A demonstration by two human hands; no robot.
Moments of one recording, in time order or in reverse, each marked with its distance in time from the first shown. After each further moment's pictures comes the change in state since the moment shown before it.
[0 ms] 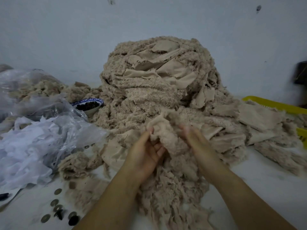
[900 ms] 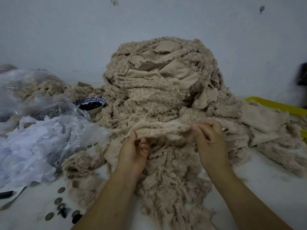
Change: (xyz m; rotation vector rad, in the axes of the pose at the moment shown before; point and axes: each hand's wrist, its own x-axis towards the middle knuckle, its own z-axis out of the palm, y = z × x) left_hand 0.014 0.015 -0.027 -0.150 0.362 0.157; right_hand 0.001 -0.007 0.000 -0.268 0.382 -0.349
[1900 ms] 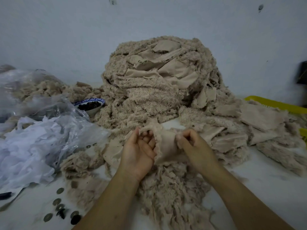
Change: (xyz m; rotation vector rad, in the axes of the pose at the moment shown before) left_hand -0.008 -0.009 0.002 -0.026 -0.349 -0.117; right_hand -0.003 0.012 0.012 0.007 -0.325 0.192
